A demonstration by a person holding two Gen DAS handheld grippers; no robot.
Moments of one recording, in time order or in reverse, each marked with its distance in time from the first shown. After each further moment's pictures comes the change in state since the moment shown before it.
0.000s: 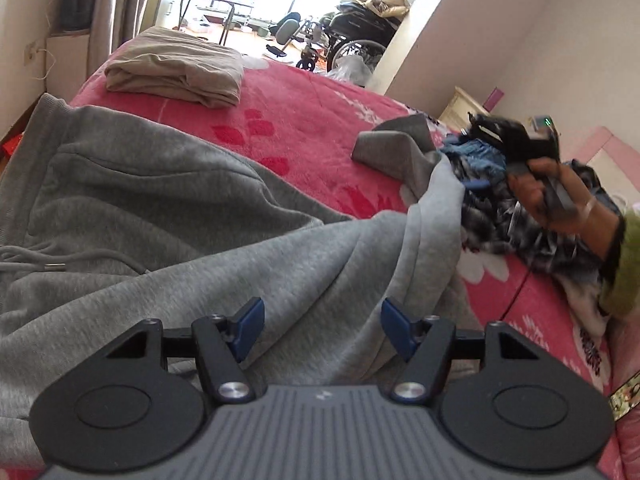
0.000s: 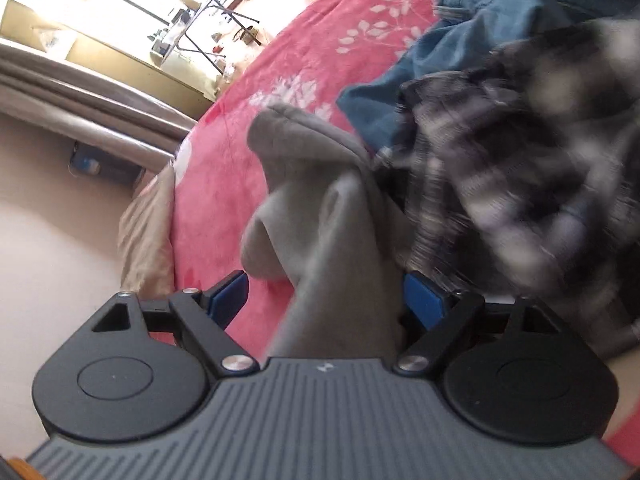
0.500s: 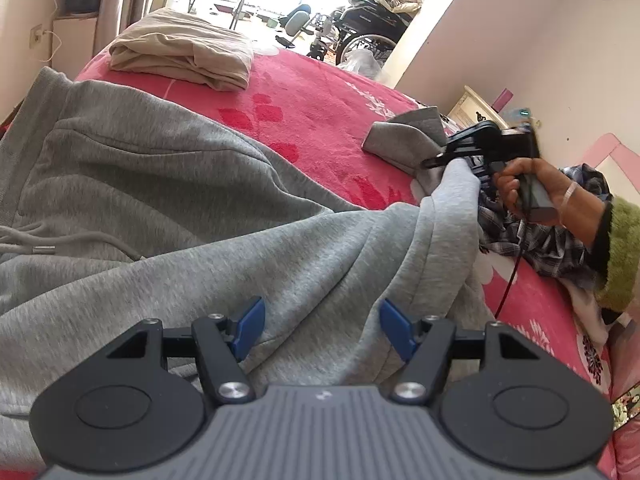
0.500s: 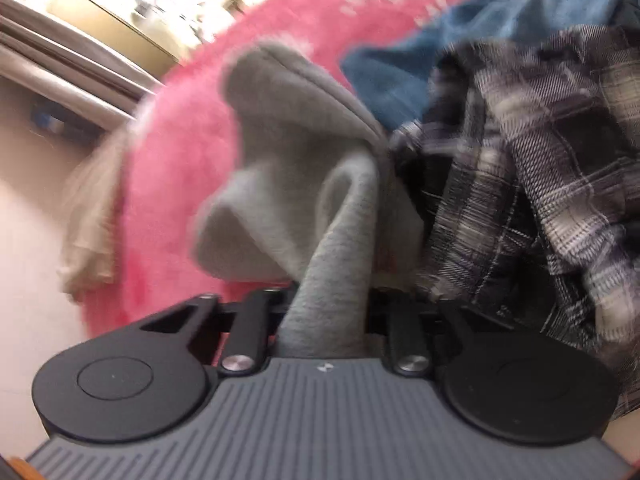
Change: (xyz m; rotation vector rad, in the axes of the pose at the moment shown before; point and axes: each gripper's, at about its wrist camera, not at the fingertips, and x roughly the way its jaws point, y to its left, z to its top) left arm 0.012 0.008 -0.005 -0.058 0.005 0.002; right arm 0.032 0.014 -0.002 -0.112 0.029 -0.106
